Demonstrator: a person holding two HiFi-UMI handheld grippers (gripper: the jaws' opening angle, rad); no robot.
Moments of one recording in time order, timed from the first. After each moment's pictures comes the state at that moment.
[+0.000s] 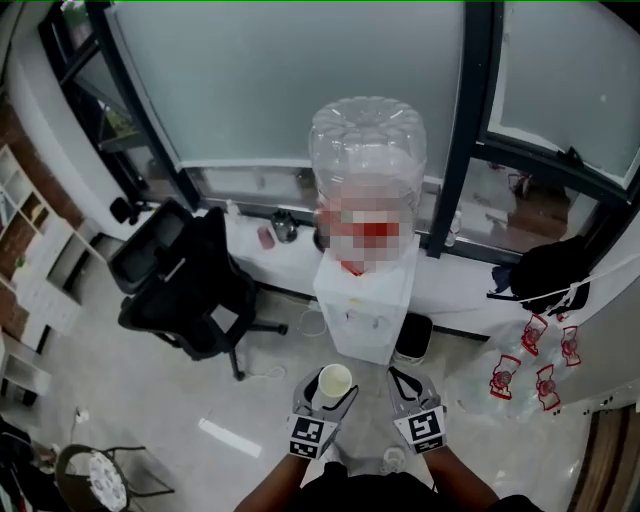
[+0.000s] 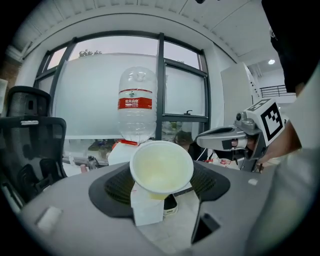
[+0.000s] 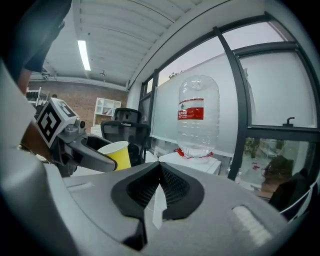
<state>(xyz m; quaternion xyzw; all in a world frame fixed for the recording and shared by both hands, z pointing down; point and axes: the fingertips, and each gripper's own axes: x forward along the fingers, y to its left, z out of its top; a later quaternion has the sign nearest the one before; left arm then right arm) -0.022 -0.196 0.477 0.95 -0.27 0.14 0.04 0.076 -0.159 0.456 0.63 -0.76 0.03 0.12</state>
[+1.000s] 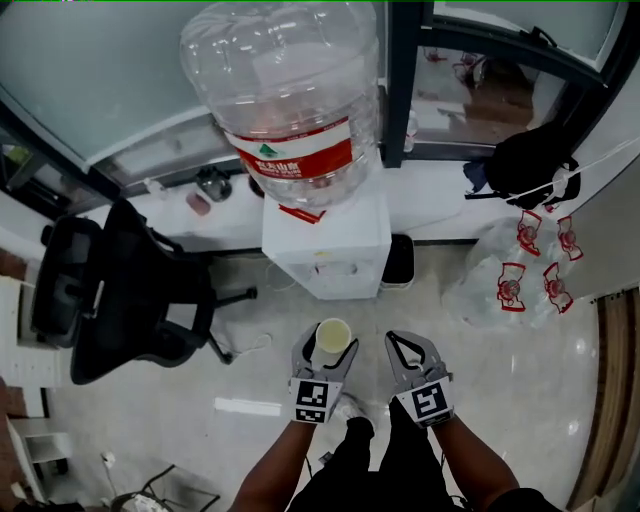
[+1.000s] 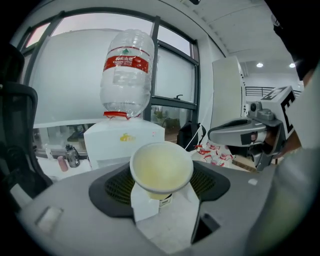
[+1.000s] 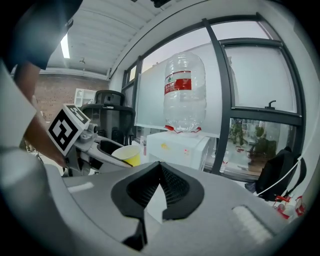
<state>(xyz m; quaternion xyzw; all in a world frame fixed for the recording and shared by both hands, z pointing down) 0.019 -0.256 0.581 0.97 -0.16 0.19 0.05 0.081 -0.182 0.538 0.70 -0.69 0.08 0.15</state>
